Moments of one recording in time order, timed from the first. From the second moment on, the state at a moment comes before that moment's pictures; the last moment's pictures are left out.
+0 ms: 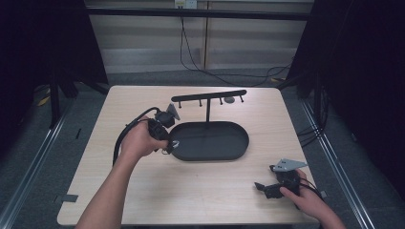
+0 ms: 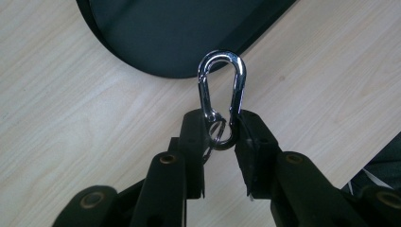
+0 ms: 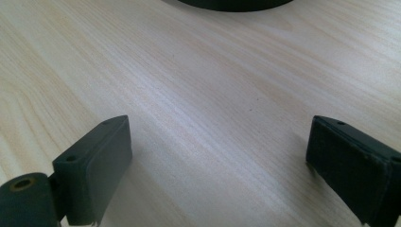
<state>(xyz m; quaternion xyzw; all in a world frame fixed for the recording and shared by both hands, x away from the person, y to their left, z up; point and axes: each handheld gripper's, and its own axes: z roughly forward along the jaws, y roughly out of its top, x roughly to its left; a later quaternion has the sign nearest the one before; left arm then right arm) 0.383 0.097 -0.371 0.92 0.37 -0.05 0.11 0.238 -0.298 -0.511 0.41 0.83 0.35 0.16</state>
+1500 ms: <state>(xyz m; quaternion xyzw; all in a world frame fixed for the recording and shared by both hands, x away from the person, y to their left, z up) 0.409 0.050 -0.377 0.92 0.36 -0.03 0.14 0.238 -0.298 -0.511 0.41 0.83 0.35 0.16</state>
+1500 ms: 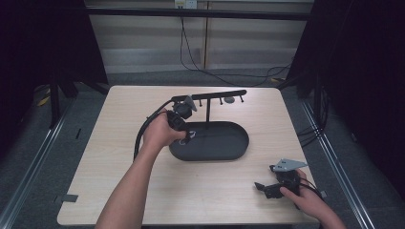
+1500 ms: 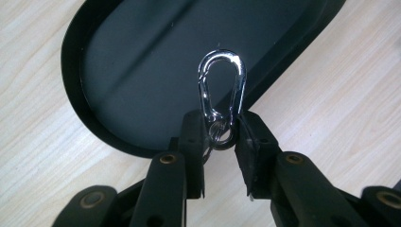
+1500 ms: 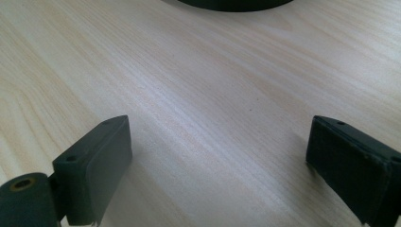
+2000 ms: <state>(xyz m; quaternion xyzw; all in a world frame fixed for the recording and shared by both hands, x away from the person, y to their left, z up) 0.411 0.046 -0.389 0.91 0.38 -0.01 0.17 0.238 -0.298 -0.511 0.41 0.83 0.35 0.16</state>
